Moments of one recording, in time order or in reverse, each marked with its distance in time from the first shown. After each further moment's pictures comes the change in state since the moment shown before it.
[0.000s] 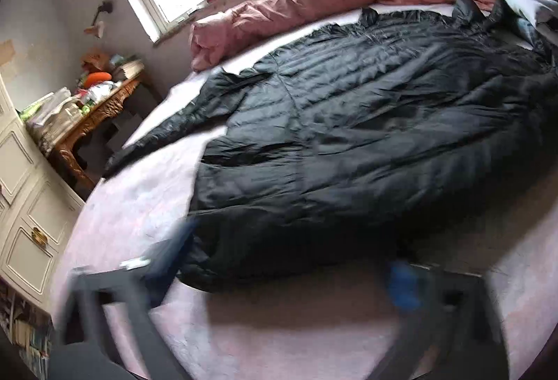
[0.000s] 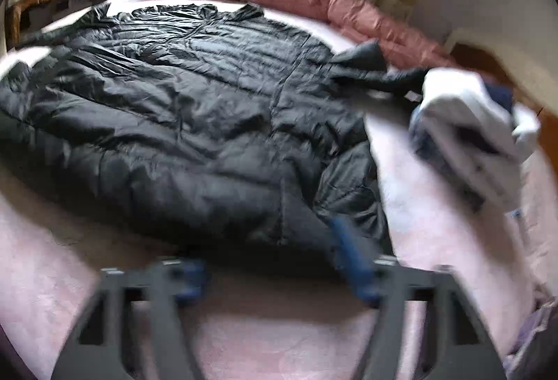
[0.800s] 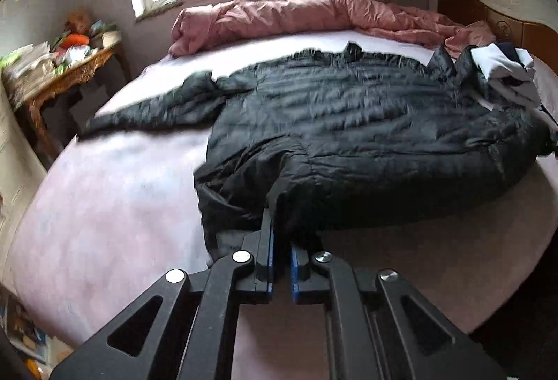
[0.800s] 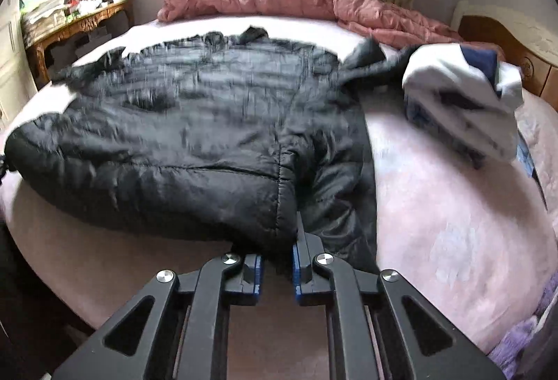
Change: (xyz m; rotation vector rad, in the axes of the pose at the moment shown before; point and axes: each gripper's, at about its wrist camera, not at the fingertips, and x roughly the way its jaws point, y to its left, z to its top) left arm -0.062 0.050 0.005 -0.148 -0.005 -0.251; right arm -0.066 -0.033 -0.009 0.083 -0.049 0.140
